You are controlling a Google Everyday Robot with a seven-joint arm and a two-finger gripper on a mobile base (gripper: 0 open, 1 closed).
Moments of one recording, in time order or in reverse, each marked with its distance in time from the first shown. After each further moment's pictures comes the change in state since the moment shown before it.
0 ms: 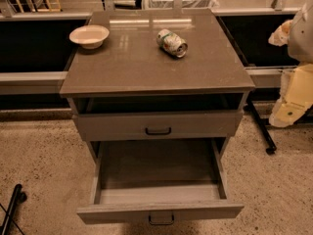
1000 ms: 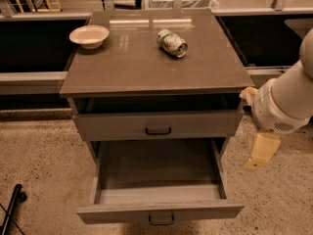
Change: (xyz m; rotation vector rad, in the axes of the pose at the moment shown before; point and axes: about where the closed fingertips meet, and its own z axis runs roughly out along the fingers) arm 0.021 0.037 0.135 -0.029 -0.046 -0.073
